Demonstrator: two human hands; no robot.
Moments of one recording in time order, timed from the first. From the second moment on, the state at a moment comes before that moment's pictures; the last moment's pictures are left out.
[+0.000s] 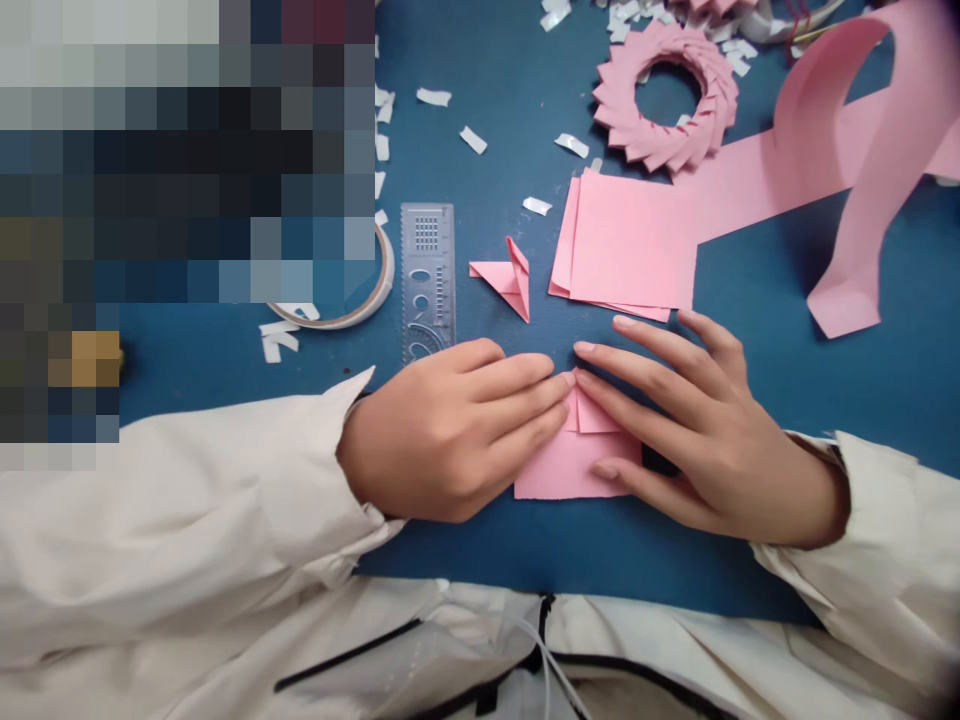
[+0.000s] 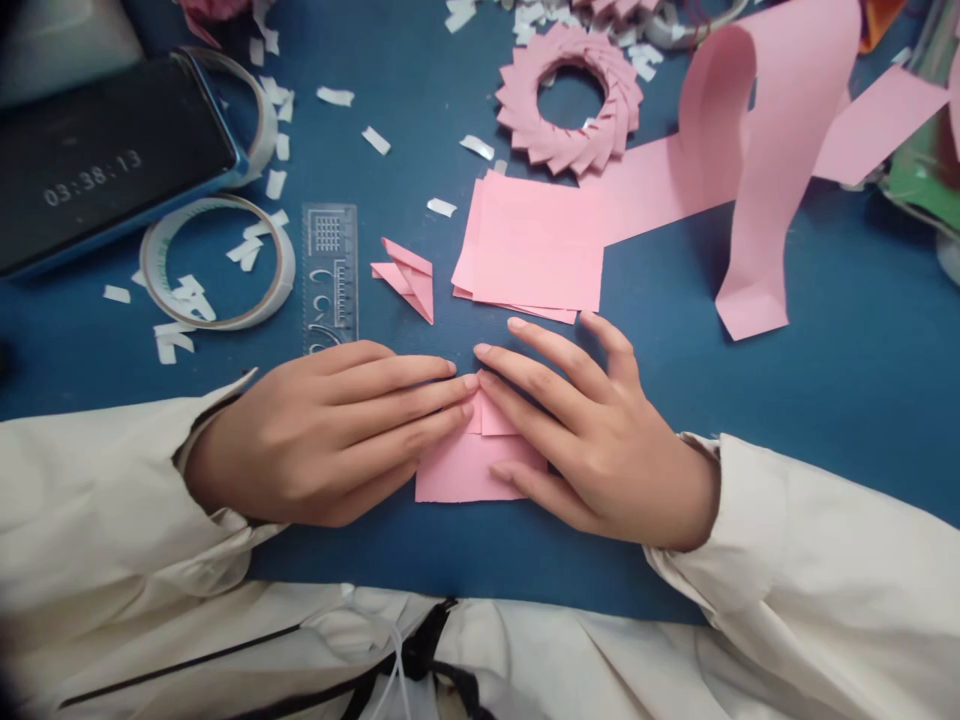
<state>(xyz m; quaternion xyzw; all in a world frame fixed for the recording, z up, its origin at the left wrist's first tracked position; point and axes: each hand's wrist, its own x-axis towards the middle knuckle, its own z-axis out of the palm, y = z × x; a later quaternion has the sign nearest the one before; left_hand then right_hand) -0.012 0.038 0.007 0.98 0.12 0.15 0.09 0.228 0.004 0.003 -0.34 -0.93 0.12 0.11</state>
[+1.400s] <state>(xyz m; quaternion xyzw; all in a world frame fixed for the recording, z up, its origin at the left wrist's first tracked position) -0.005 0.021 0.010 0.96 0.24 0.11 0.08 0.228 0.006 0.005 -0.27 -0.95 0.03 0.18</state>
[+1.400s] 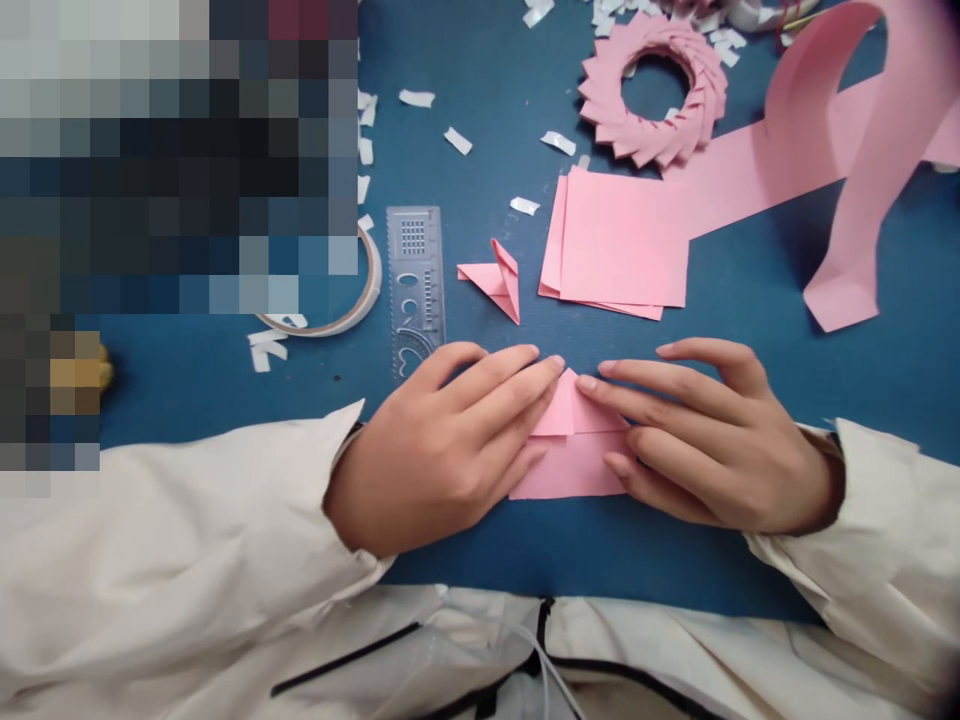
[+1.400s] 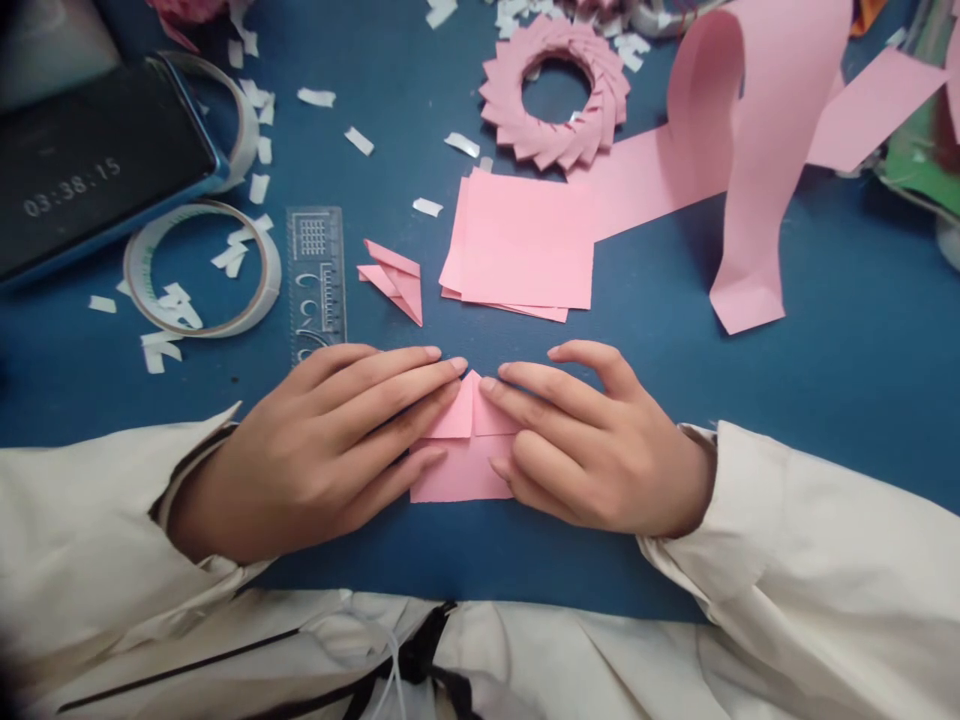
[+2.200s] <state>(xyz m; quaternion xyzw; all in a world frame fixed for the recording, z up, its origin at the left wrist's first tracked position) -0.003 0.017 0.014 0.93 0.31 0.08 0.15 0.227 0.005 0.002 -0.26 -0.94 0.05 0.20</state>
